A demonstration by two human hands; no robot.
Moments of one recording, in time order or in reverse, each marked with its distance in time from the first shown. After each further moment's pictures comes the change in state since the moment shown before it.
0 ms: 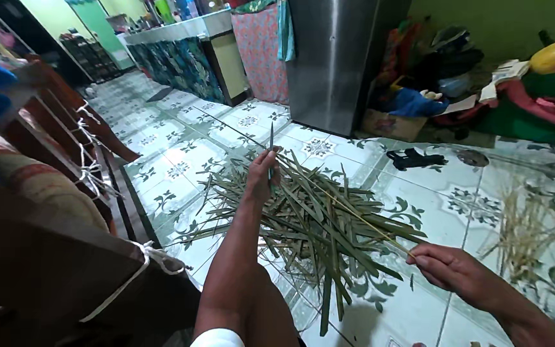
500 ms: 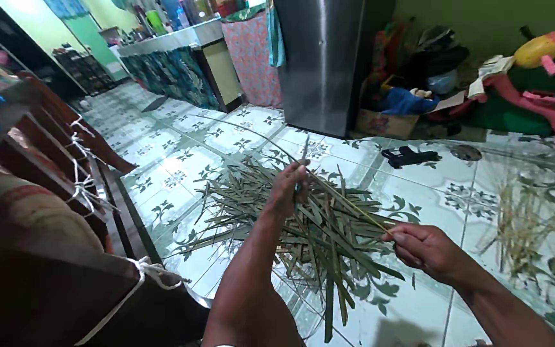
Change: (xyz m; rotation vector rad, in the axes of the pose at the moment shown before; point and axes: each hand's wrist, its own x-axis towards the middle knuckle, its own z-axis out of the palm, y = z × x) left_hand -0.014 -0.014 0.063 -0.017 -0.190 -0.154; right_hand 0.042 -0.014 0.019 0.225 0.093 -0.037
